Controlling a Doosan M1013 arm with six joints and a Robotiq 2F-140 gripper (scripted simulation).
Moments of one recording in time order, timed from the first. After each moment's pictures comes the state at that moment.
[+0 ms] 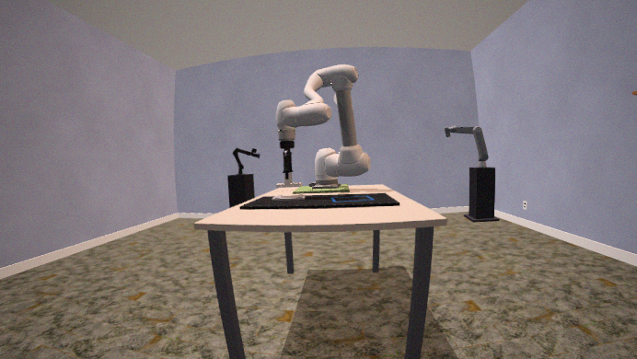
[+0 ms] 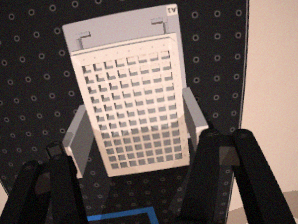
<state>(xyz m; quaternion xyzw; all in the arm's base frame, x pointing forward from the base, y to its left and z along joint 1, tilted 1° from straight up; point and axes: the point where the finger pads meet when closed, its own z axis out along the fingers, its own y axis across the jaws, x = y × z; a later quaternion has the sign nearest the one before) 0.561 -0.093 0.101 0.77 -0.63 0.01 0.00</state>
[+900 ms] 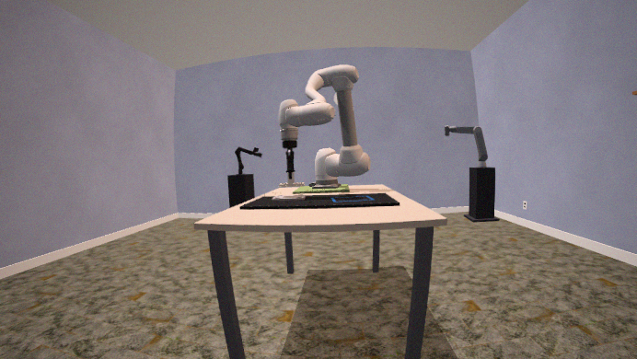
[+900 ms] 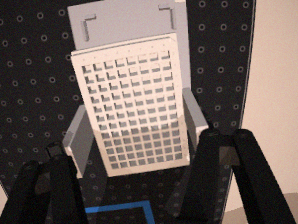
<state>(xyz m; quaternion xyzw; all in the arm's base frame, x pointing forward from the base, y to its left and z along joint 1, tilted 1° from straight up) 0.564 -0.078 0.101 0.79 -0.61 0.01 0.00</state>
